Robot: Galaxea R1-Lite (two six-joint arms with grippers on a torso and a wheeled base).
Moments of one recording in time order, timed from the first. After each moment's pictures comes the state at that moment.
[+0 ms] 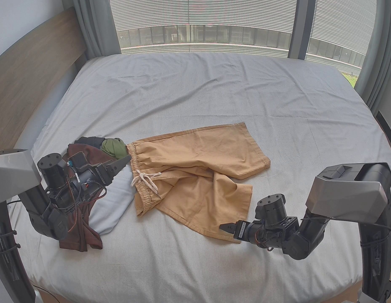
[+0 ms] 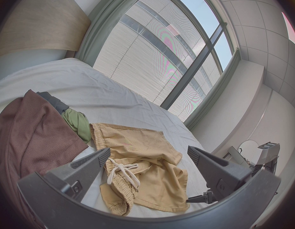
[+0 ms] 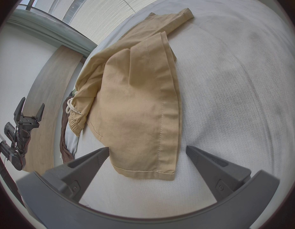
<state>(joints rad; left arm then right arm) -0.06 2.16 -0.58 -1.54 -0.48 -0.47 0.55 2.40 -0.75 -0.94 0.06 0.74</state>
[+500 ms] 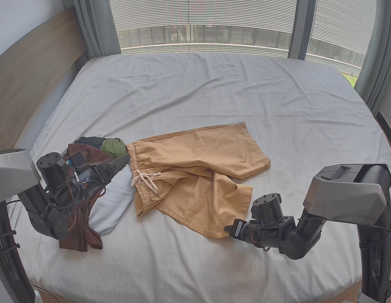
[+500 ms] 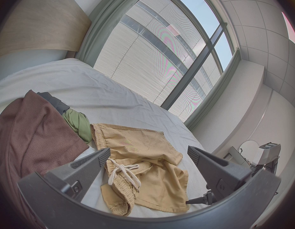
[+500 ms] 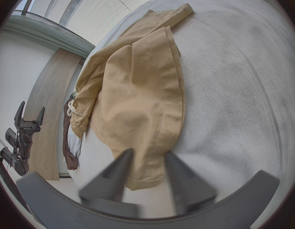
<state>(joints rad) -0.06 2.16 -0.59 -1.54 -0.48 -0.48 0.57 2.40 -0.79 -0.92 0.06 0.79</state>
